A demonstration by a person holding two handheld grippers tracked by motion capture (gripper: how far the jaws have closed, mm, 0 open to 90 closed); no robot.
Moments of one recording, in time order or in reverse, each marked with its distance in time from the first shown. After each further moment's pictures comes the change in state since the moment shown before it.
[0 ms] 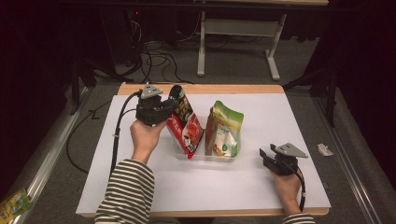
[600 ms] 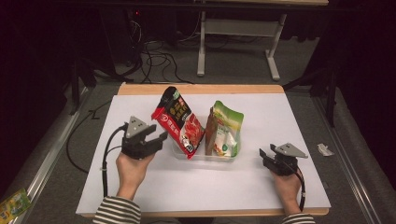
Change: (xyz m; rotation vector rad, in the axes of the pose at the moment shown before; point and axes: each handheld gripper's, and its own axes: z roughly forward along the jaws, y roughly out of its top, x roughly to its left) left arm -0.017 -0.082 -0.044 0.042 0.041 -0.019; right arm 0.000 0.000 0.000 -0.004 0.000 -0.010
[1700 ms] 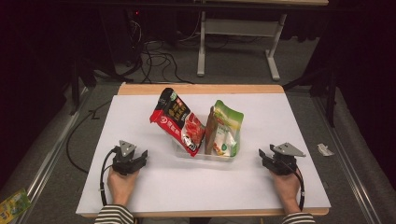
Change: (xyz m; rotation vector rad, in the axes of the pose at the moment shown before) left arm 0.072 -0.114 0.044 0.142 0.267 -0.058; right arm 0.002 0.001 0.002 0.031 -0.010 -0.008
